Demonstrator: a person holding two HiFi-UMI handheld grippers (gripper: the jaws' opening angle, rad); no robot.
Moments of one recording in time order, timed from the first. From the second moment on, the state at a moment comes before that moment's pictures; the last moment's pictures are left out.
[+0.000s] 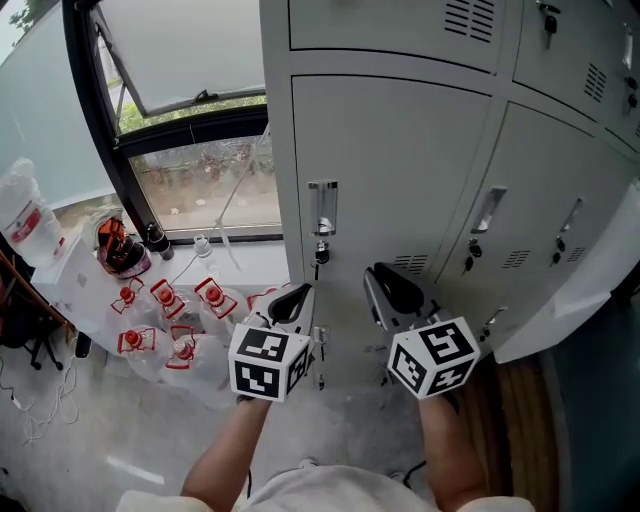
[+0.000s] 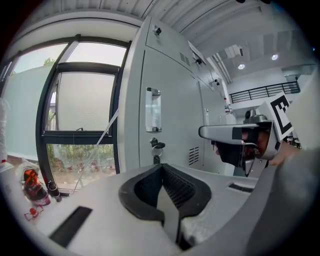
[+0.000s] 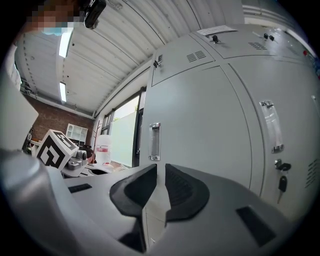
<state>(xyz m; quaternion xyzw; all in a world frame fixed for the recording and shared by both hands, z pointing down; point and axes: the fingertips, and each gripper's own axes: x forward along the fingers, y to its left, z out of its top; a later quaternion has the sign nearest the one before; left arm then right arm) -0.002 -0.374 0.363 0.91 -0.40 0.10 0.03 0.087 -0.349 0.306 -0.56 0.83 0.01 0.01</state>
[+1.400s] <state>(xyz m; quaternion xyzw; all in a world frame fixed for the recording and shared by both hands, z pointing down) 0.117 -0.273 0.342 0.90 -0.42 0.07 0.04 0.196 -0.243 0.320 -0.54 0.84 -0.01 -0.01</state>
